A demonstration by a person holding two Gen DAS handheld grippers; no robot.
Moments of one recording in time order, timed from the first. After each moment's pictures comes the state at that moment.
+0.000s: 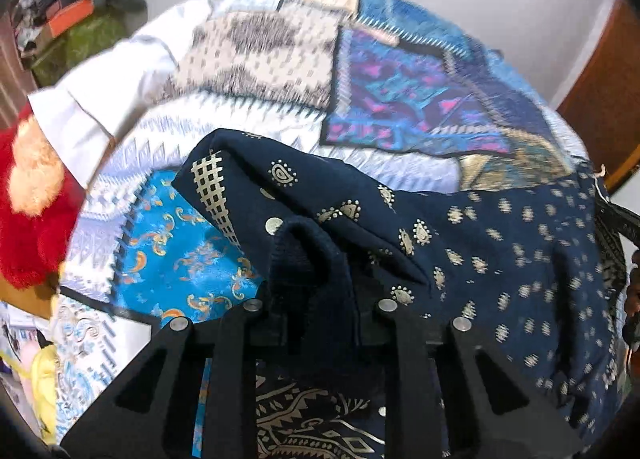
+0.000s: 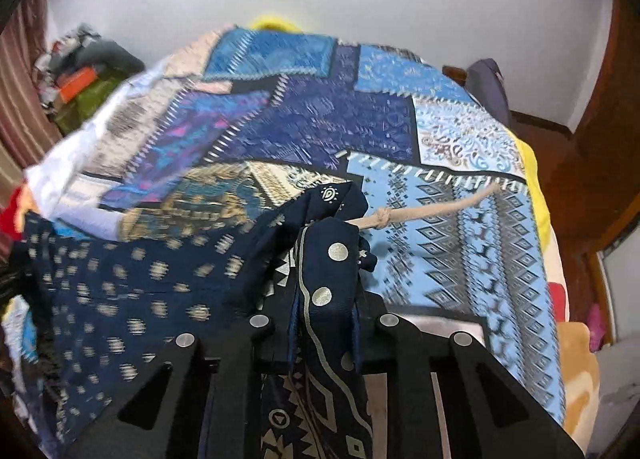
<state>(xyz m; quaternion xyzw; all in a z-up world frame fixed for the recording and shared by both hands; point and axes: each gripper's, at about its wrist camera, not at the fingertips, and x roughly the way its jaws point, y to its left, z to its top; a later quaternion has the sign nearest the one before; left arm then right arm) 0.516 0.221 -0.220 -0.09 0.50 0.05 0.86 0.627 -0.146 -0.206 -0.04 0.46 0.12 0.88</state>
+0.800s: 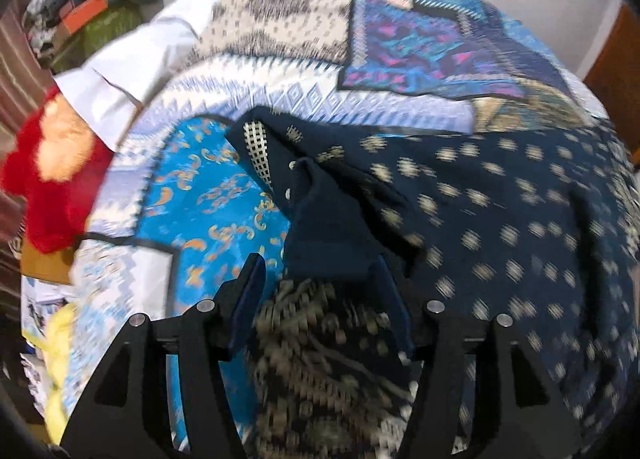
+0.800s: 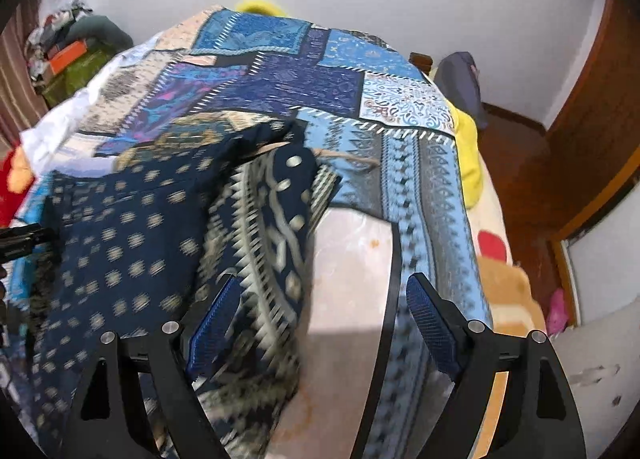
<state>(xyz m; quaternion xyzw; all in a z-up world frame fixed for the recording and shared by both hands) 0.463 0.197 -0.214 -0.04 0.53 0.09 0.84 0.539 -0.199 -0.173 -0.07 0.48 0.10 0.87</state>
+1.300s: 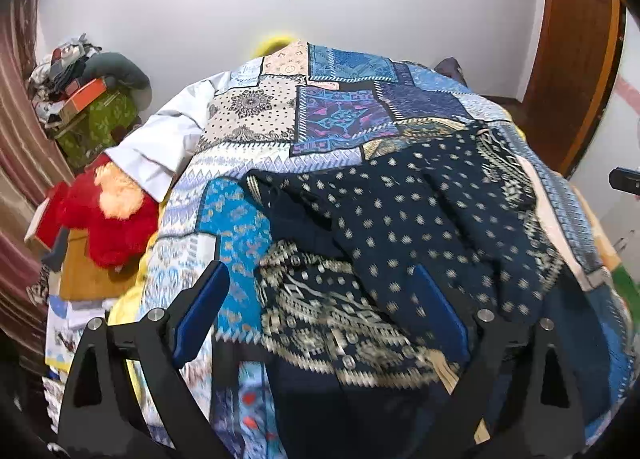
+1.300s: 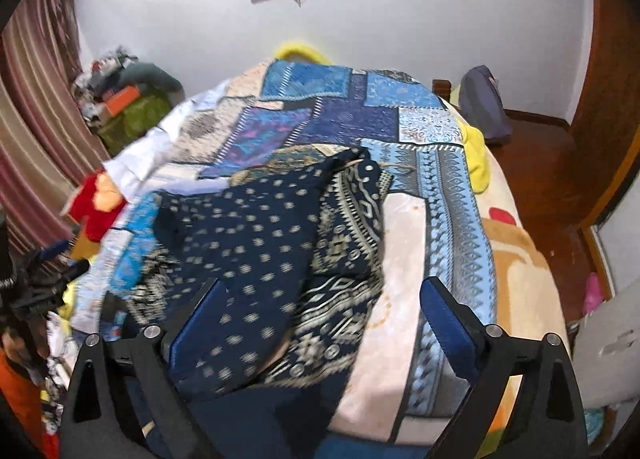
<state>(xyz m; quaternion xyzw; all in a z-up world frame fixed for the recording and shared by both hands) 0.317 0.141 -0.096 0.01 0.42 0.03 0.91 0.406 -0.200 -0.078 0.02 0.43 0.17 0.89</state>
